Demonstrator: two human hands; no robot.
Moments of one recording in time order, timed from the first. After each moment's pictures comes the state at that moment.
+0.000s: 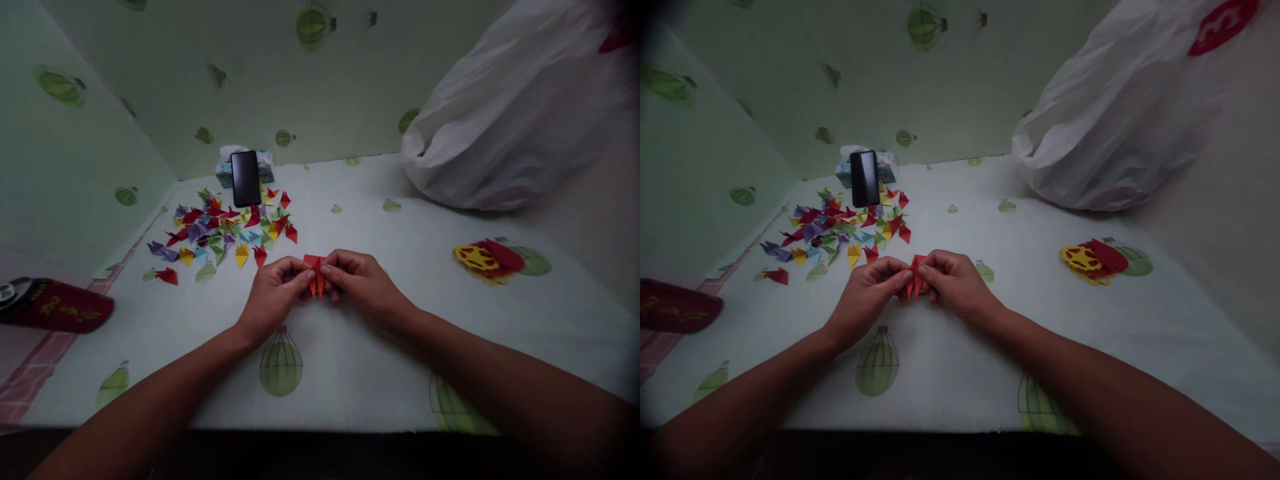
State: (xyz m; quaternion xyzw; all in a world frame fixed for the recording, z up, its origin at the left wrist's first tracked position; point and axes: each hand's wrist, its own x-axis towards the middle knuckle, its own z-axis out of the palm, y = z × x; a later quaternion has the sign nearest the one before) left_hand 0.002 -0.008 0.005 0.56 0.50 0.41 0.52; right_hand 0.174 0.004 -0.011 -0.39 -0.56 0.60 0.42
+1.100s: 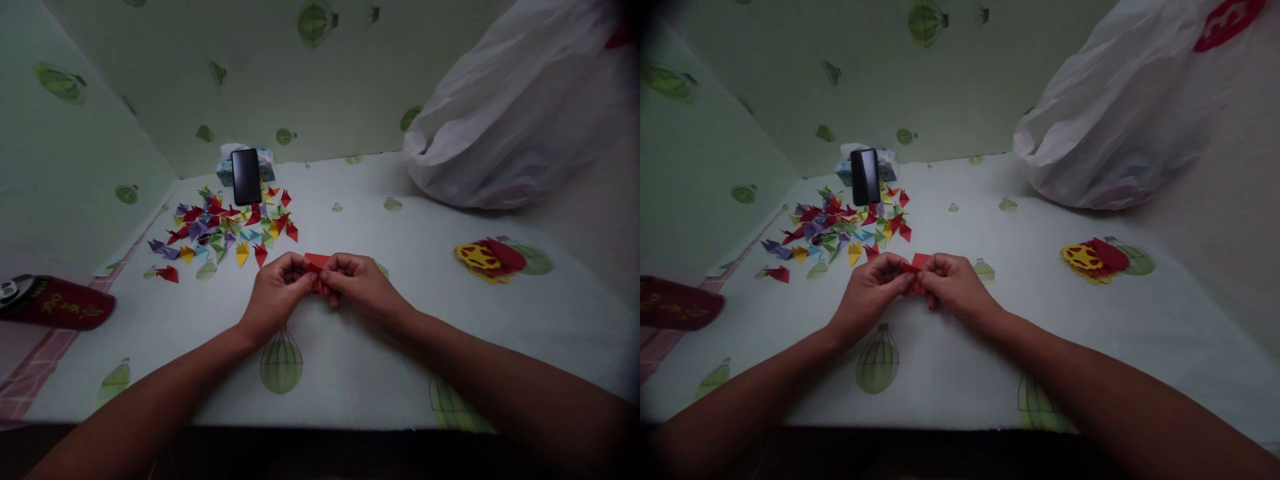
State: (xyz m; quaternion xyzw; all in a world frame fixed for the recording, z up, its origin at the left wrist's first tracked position) left_hand 0.005 -0.008 -0.001 0.55 0.48 0.45 0.51; right_hand 0.171 -0.002 -0.007 -0.42 -0.51 0.63 0.40
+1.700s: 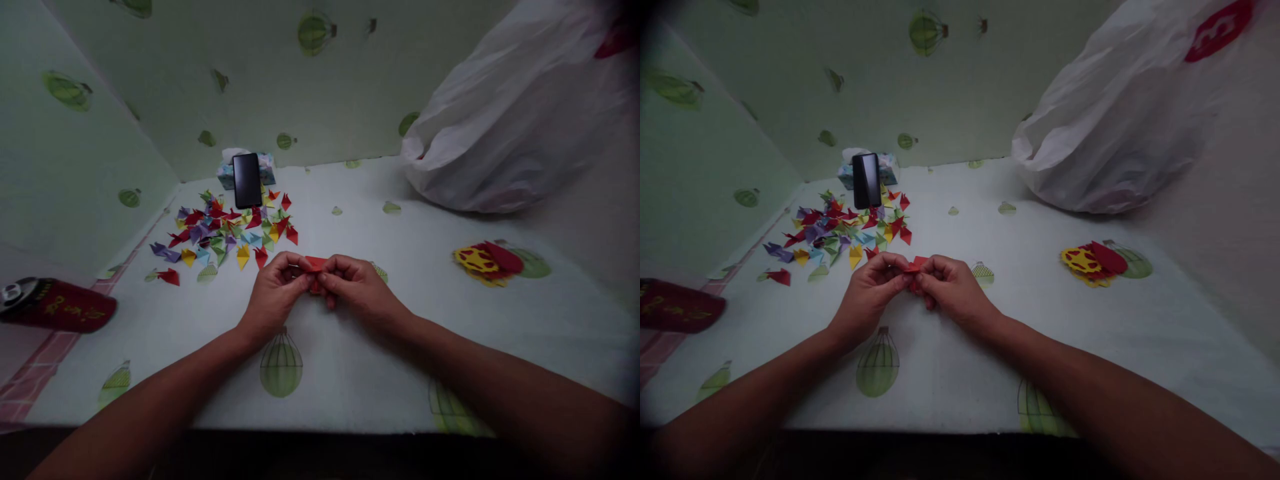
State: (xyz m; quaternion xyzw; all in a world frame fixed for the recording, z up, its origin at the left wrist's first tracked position) left_hand 0.002 -0.006 -0.009 0.52 0.41 0.50 0.56; right_hand 0.171 -0.003 -0.007 -0.39 -0.54 0.62 0.42
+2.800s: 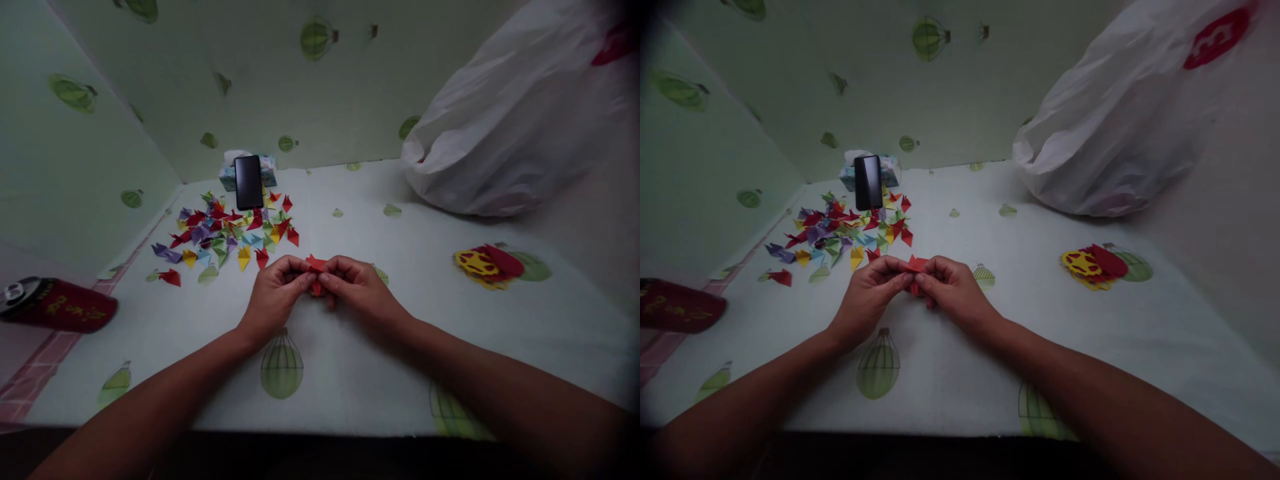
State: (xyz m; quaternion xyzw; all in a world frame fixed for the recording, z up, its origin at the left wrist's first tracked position) left_hand 0.001 -0.006 -0.004 0.52 0.44 0.48 0.55; right_hand 0.171 -0.003 -0.006 -0.39 -0.55 0.60 0.42
